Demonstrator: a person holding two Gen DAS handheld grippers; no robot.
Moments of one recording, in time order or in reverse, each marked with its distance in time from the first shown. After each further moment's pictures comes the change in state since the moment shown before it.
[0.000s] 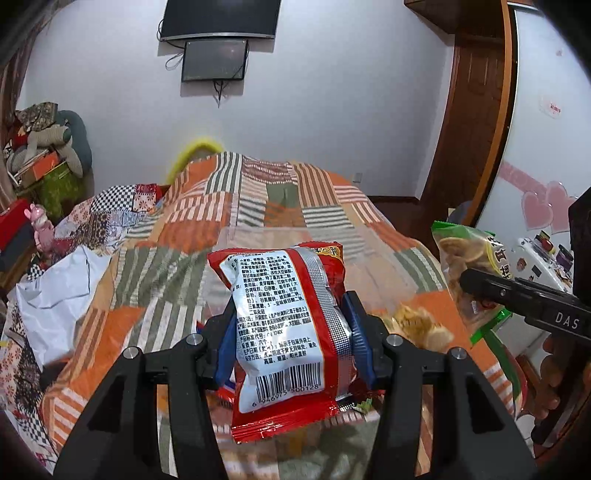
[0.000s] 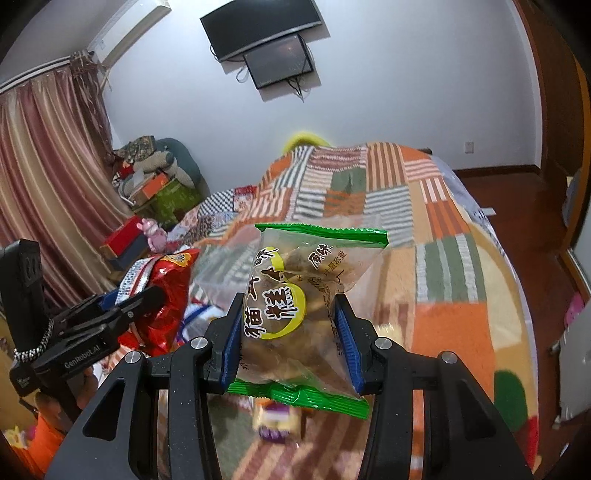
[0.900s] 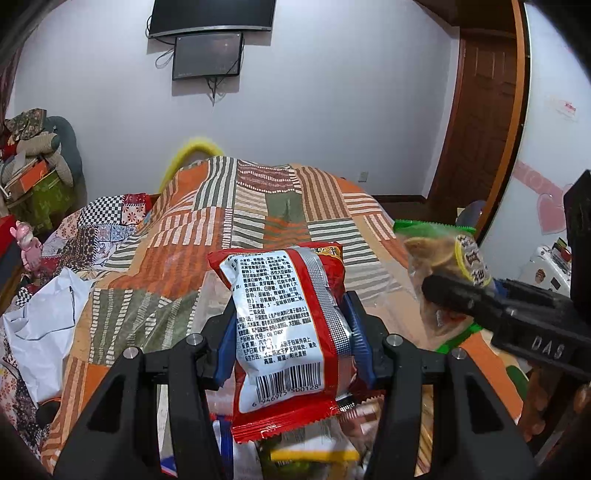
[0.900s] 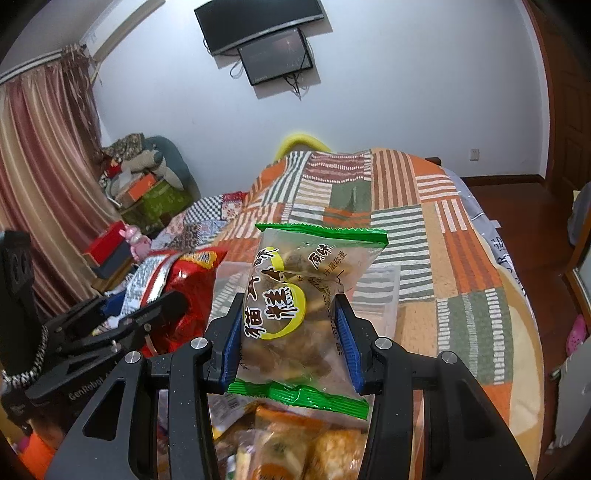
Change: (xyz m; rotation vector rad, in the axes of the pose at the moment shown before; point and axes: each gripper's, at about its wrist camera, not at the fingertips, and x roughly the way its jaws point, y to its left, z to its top) left arm 0.100 0.006 0.057 0.019 0.025 0.017; right arm 0.074 -0.001 0.044 -0.016 0.020 -0.028
